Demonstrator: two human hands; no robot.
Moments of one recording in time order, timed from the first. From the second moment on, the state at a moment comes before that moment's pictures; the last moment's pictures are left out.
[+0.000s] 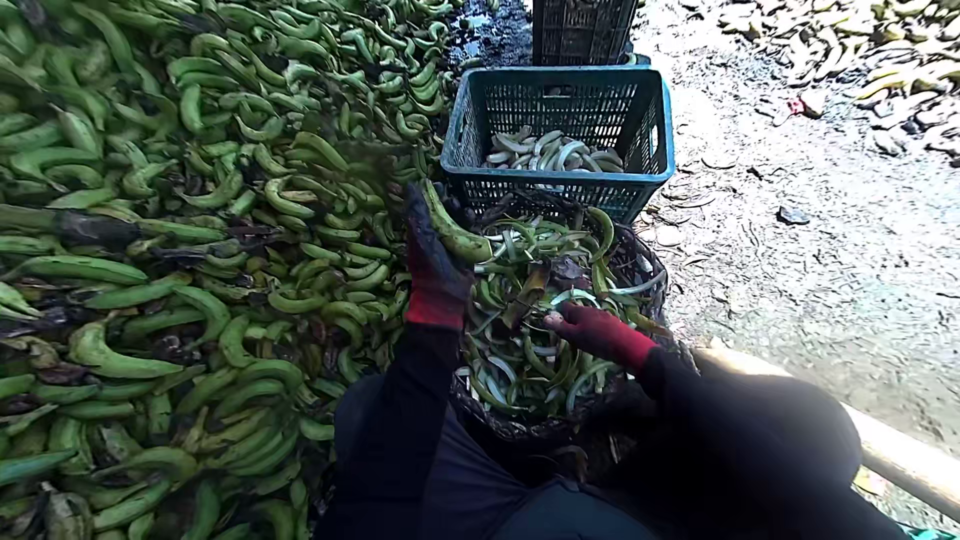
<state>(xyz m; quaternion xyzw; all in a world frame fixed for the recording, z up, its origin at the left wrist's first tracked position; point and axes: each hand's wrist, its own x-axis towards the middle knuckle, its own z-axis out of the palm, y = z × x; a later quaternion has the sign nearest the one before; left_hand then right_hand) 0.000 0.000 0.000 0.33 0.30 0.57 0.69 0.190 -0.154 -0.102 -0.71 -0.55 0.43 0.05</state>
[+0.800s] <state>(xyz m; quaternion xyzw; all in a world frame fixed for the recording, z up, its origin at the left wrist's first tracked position) 0.011 -0.034 -0.044 0.47 0.42 0.34 0.70 0.192 -0.142 -0.069 -0.68 -0.62 0.27 0.28</state>
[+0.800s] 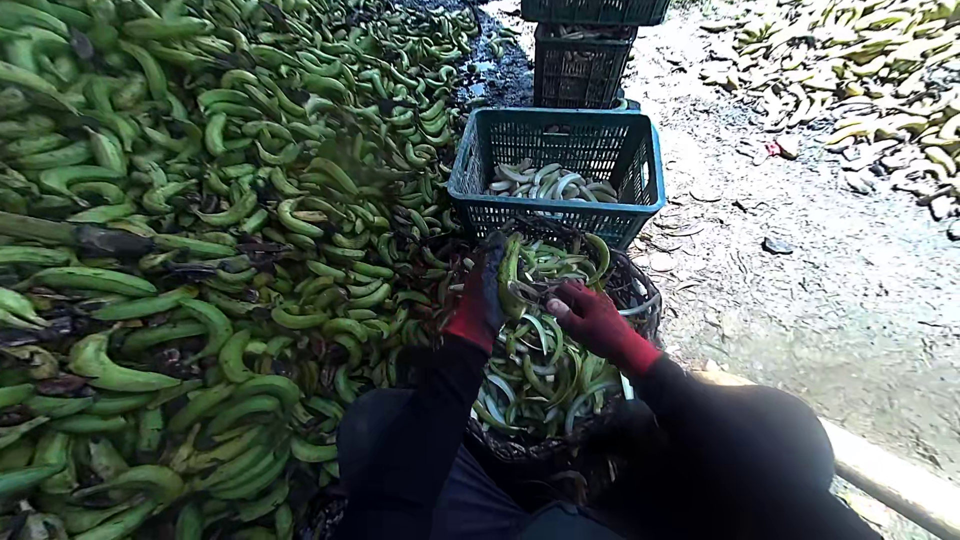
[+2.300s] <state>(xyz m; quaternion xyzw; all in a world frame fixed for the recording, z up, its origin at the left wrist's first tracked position) 0.010 -0.065 -0.061 0.68 0.40 0.19 0.58 0.214 -0.140 -0.060 -0.76 -0.59 0.06 0.25</state>
